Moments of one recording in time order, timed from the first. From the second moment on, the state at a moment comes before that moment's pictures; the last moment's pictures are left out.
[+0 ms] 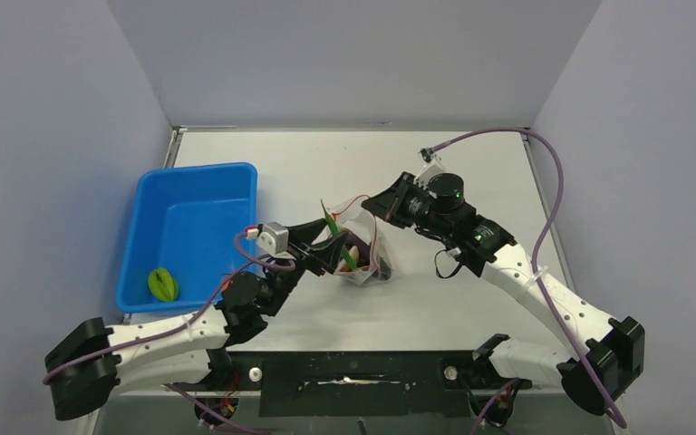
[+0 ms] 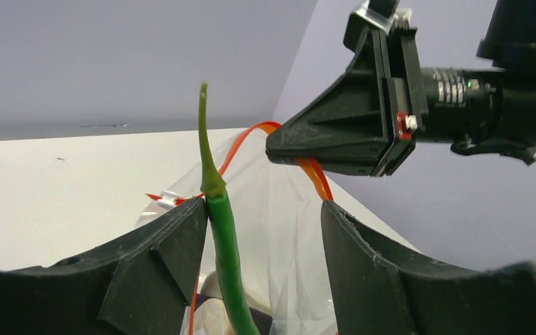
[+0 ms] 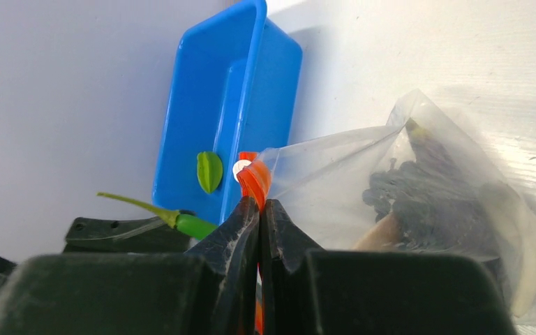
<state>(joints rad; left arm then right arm) -1.06 1.04 0.33 1.08 -0.41 -0.25 0.64 1.15 1.01 -0.17 -0.14 0.89</state>
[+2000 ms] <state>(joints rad) -0.78 0.99 0.69 -0.07 -0.06 -0.49 0.59 1.10 1.01 -0.30 -0.32 0.67</state>
